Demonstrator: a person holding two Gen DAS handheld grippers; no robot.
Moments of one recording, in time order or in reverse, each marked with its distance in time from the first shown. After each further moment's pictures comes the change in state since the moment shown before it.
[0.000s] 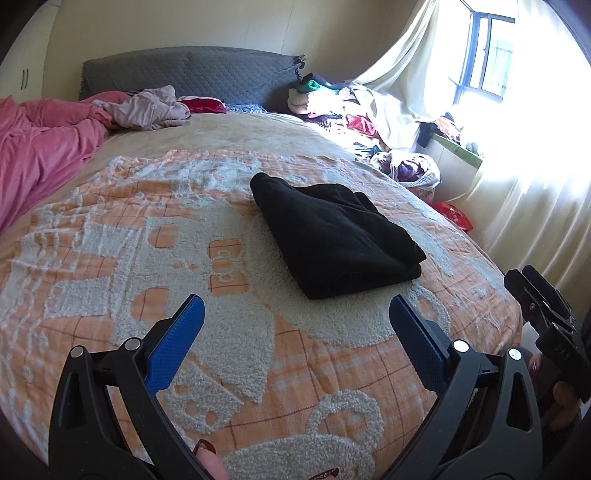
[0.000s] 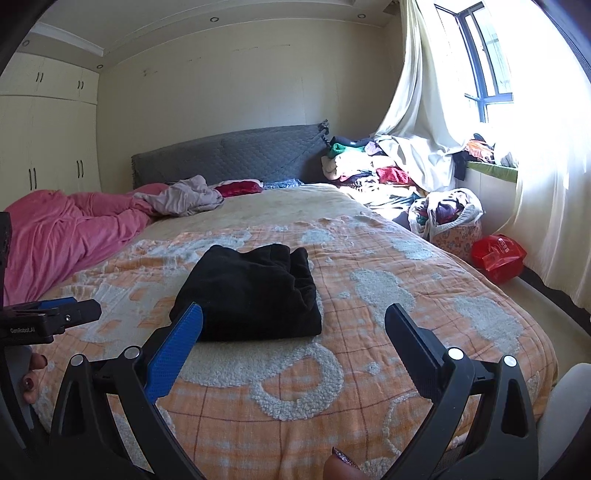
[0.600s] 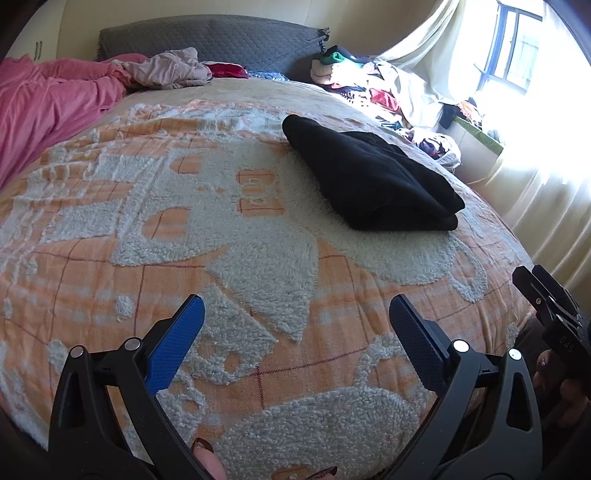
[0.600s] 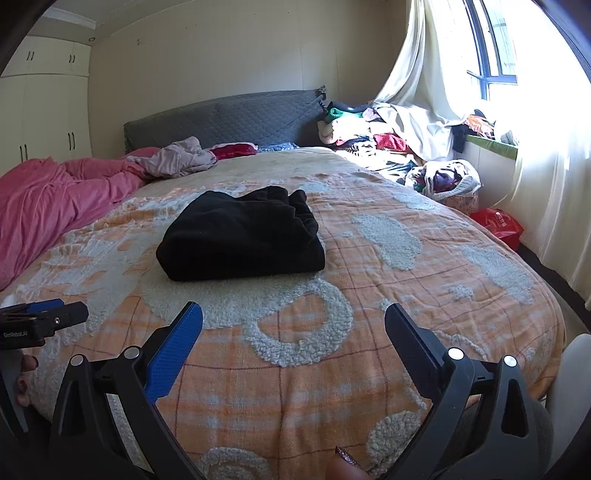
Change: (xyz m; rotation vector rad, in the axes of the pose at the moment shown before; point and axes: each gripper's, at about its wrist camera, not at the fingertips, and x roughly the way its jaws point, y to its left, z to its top) left arm 0.026 0.033 -0.057 -0.072 0.108 0.058; right arm 0.030 0.009 -0.053 -0.003 0.145 -0.027
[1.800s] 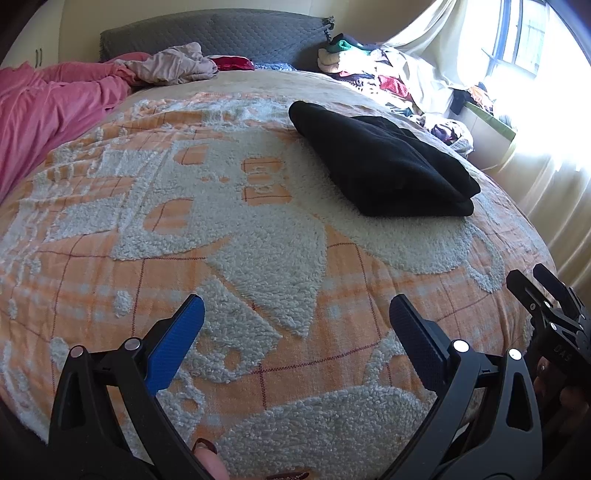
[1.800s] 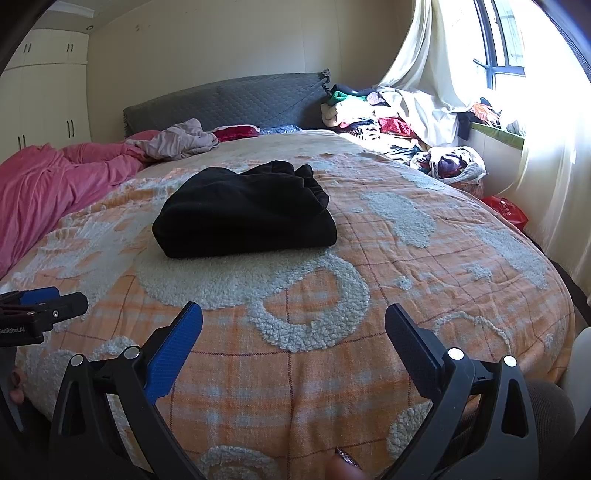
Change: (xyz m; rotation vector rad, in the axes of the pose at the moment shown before) left arm 0.006 -0.009 -0.003 0.027 0.037 0.055; right arm 0.020 0.006 -0.009 -0.009 0.063 0.006
